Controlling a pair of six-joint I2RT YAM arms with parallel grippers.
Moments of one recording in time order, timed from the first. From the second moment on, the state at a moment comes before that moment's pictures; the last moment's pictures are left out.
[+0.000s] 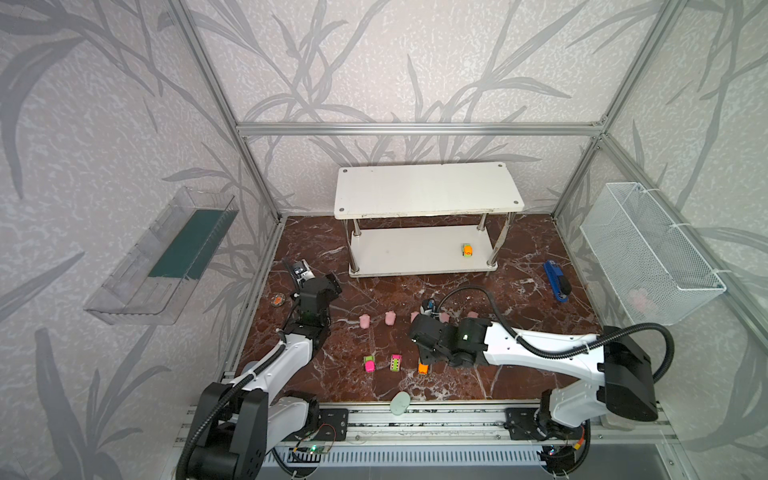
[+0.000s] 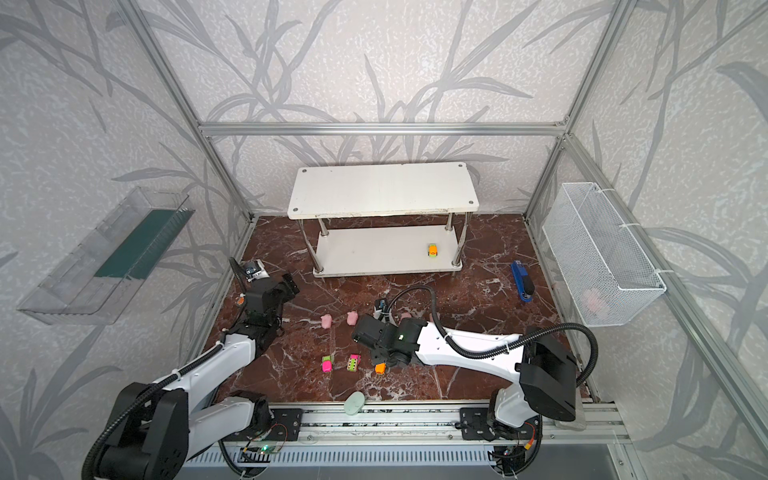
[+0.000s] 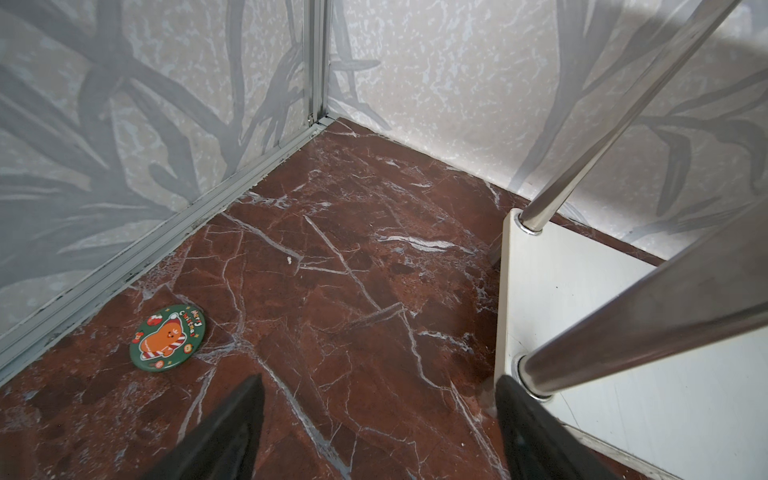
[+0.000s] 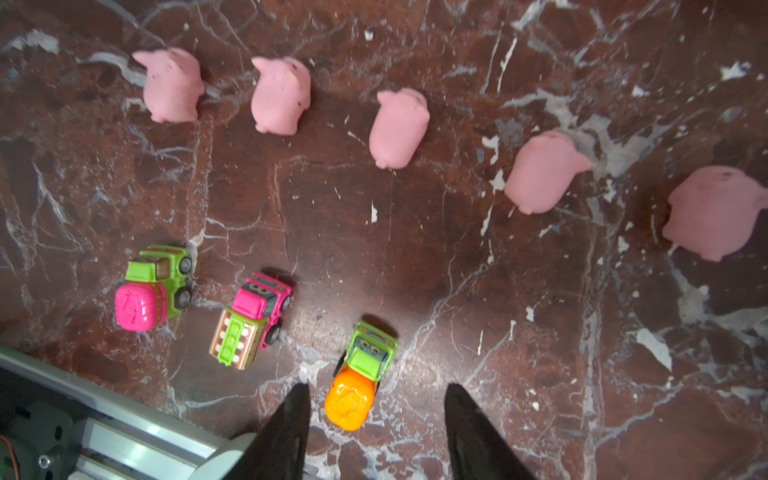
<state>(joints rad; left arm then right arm) -0.16 1.13 0.42 0.31 -0.45 -0.43 1.19 1.53 1.08 -0.74 0.26 0.91</state>
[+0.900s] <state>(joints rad) -0.16 1.11 0.37 0.34 -0.43 -0.45 1.25 1.80 1.20 -0.85 0.13 0.89</state>
